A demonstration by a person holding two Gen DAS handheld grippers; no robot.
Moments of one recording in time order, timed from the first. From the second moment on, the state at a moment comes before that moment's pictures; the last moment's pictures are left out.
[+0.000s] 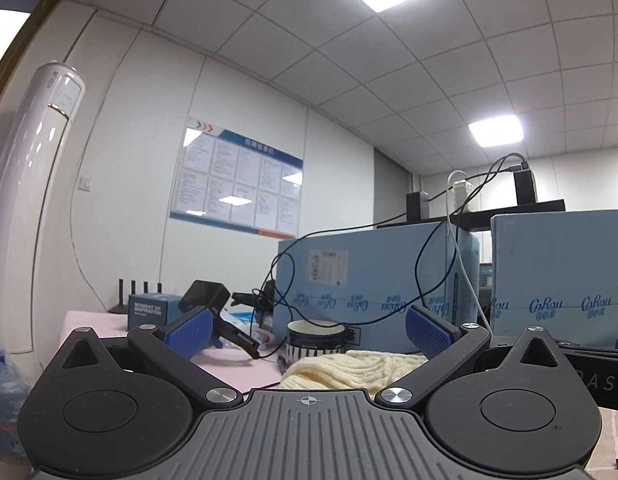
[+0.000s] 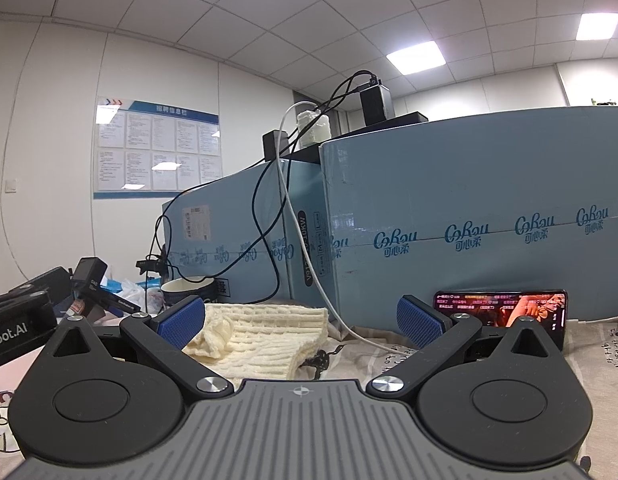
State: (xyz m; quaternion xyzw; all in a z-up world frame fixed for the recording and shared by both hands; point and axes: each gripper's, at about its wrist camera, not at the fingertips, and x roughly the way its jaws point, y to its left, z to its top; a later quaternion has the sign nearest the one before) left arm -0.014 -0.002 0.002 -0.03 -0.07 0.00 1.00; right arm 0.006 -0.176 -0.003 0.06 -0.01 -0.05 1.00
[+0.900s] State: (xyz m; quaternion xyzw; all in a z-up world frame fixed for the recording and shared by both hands) left arm -0.004 0.000 0.015 -0.05 -0.02 -0.06 1.00; right arm -0.002 -0.177 0.003 0.05 0.07 -0.11 0.99
